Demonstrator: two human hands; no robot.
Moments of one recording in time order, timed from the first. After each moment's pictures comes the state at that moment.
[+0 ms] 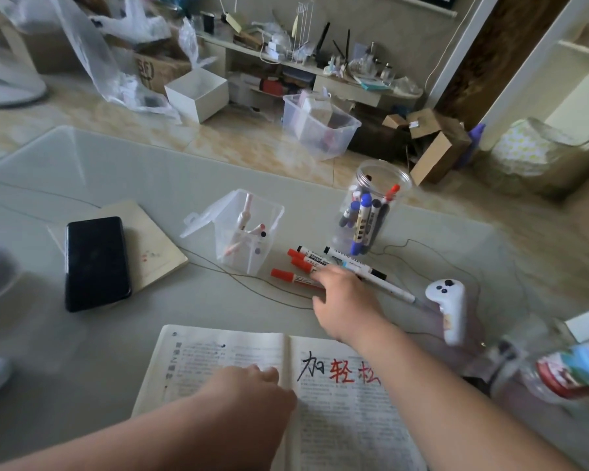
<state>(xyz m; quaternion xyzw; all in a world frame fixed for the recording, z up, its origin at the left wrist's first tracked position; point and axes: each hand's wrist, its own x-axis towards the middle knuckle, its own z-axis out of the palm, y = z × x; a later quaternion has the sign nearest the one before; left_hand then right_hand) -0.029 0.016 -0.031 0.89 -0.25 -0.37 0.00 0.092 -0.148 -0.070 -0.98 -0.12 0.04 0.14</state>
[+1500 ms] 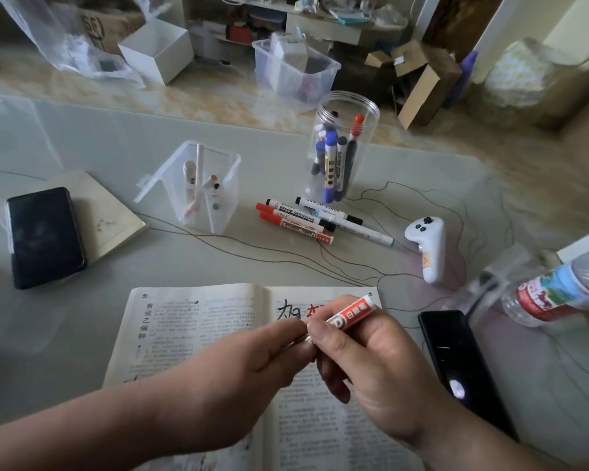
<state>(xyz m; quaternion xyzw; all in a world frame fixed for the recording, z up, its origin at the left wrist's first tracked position) -0.053 -0.002 -0.027 0.79 -0.16 -0.28 0.52 -0.061 -0.191 -0.024 -0.70 -0.02 0.18 0.69</state>
